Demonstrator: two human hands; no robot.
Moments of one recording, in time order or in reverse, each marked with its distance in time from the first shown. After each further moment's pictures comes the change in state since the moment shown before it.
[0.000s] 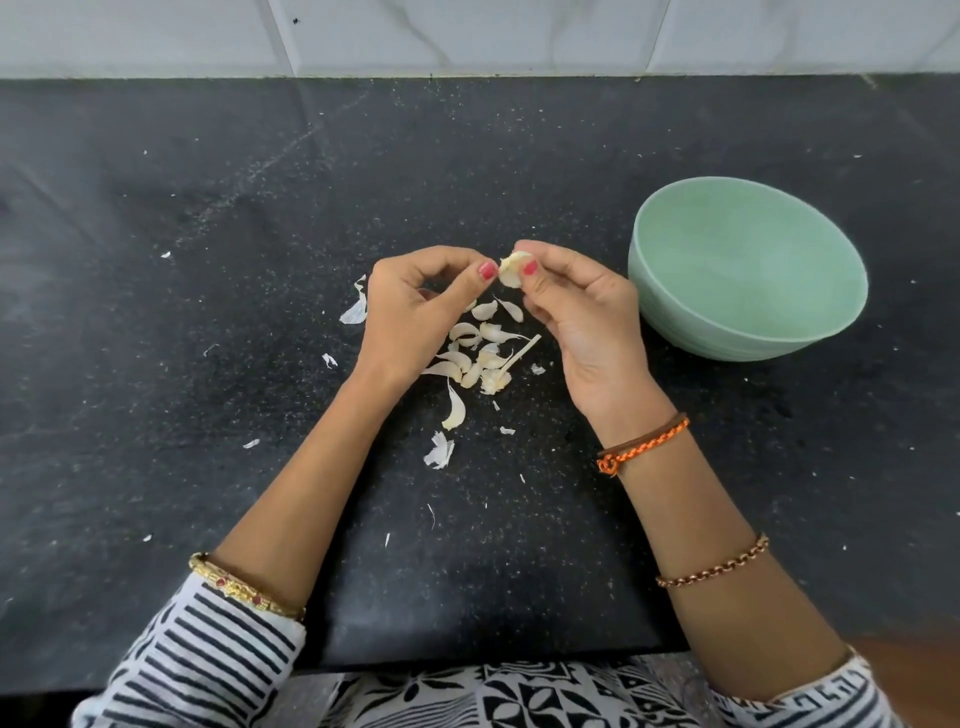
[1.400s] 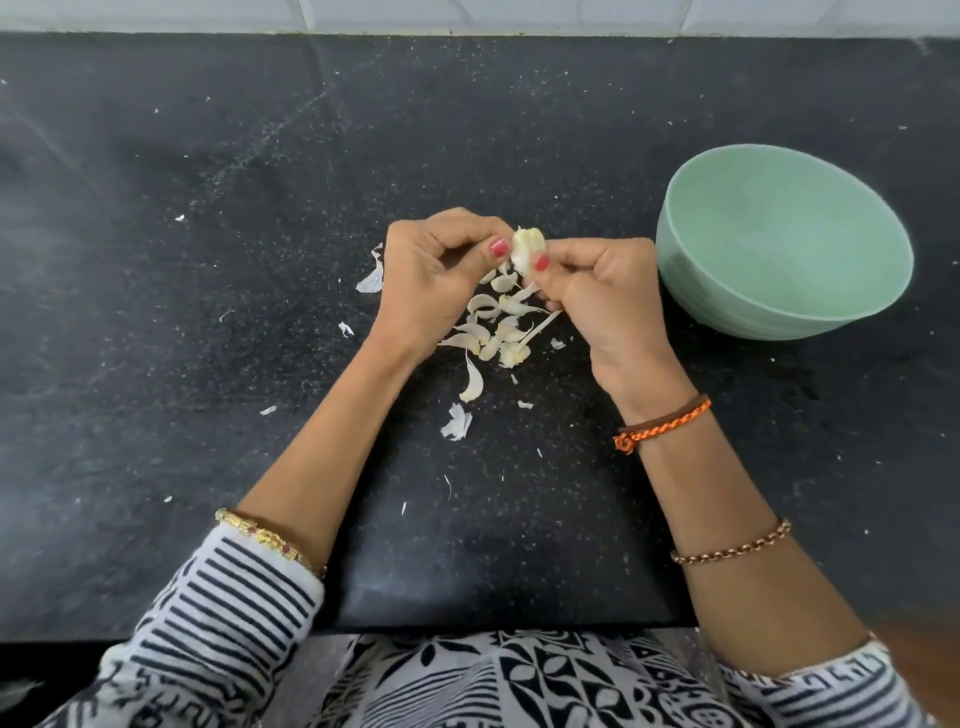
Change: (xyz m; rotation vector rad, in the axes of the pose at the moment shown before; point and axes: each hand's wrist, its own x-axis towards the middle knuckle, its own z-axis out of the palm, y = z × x) left_hand 0.002 -0.008 -0.001 -0.015 -0.031 0.054; right_hand -0.001 0.004 0.001 -0.333 -0.032 -0.113
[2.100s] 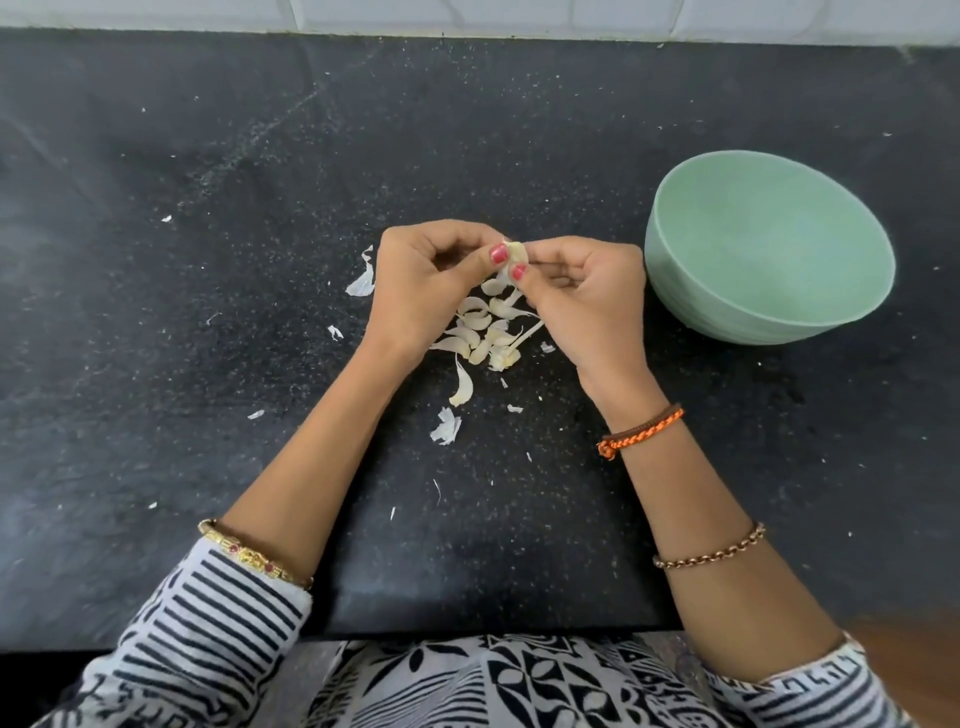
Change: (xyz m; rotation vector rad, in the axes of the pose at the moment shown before) left_hand -0.001 0.008 0.003 0.004 0.016 -0.121; right_hand 0.004 0.012 0.001 -0.217 0.057 -0.173
